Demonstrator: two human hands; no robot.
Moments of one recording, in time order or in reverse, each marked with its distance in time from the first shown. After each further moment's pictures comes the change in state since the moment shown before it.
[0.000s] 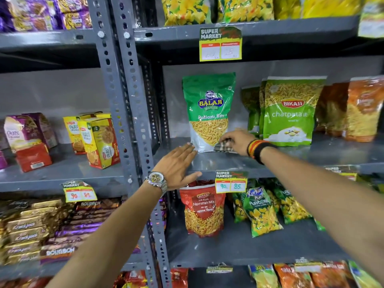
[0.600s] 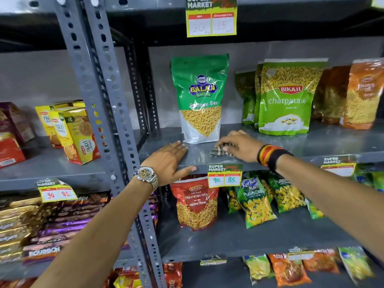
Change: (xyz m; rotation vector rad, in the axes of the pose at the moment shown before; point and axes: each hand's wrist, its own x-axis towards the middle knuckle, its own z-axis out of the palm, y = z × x) left_hand 0.014 -0.001 0.015 -0.086 -0.056 -0.042; right_hand -0.024 0.039 0.024 0.044 -0.126 -0.173
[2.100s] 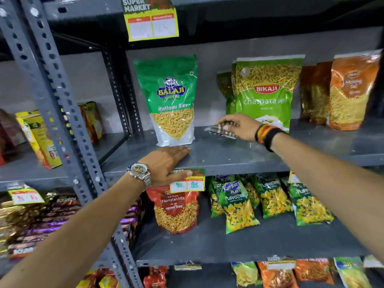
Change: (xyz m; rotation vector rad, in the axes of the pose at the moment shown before) left_hand 0.056 0.081 -0.023 -0.038 -0.075 0.106; right_hand 0.002 0.103 -0.067 0.256 0.098 -0.022
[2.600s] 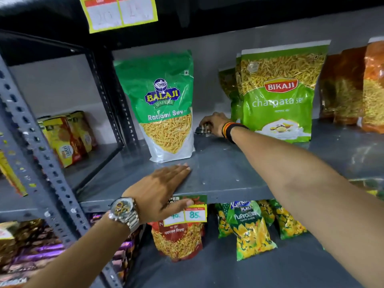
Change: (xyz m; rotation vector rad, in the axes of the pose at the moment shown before) left_hand 0.008 -0.001 0.021 -0.032 0.024 -0.009; right_hand 0.181 0.066 0.070 -0.280 0.025 0.116
